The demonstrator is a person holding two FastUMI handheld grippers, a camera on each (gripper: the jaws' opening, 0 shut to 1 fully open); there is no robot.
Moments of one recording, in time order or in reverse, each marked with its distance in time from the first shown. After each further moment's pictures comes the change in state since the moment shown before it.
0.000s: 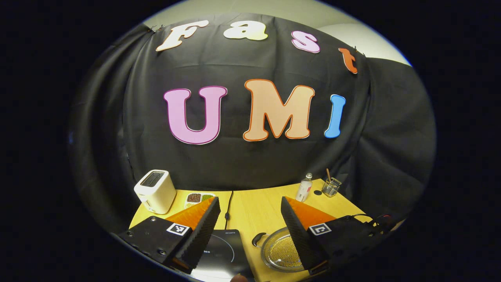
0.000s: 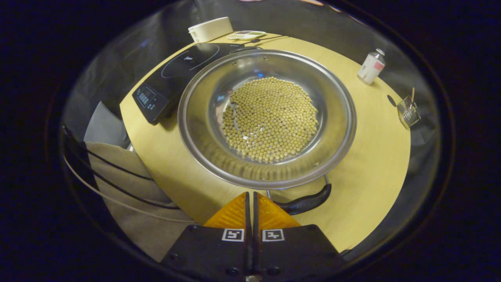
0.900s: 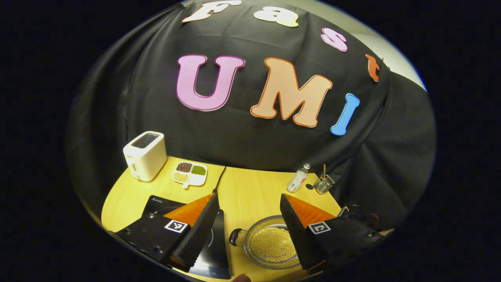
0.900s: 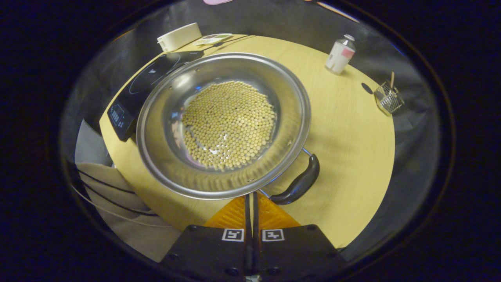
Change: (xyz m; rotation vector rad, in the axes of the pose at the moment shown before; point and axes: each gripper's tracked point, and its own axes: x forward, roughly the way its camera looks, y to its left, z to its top) left arm 0.007 -0.009 -0.063 -0.247 0.175 0.001; right arm 0.002 -0.074 0.010 0.122 -0.024 -0.114
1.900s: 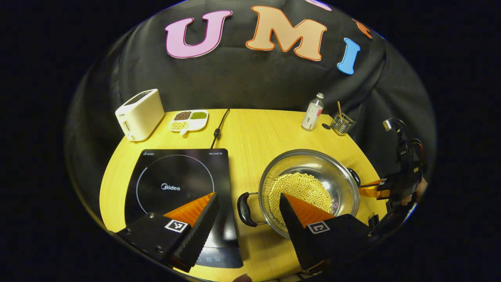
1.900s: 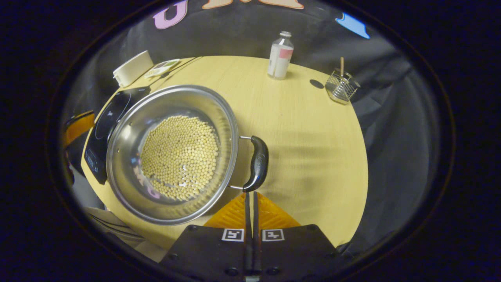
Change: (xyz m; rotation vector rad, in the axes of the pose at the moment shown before) left arm 0.026 0.025 -0.182 0.124 0.327 0.074; right arm -0.006 -0.067 0.031 0.247 -0.152 -0.174
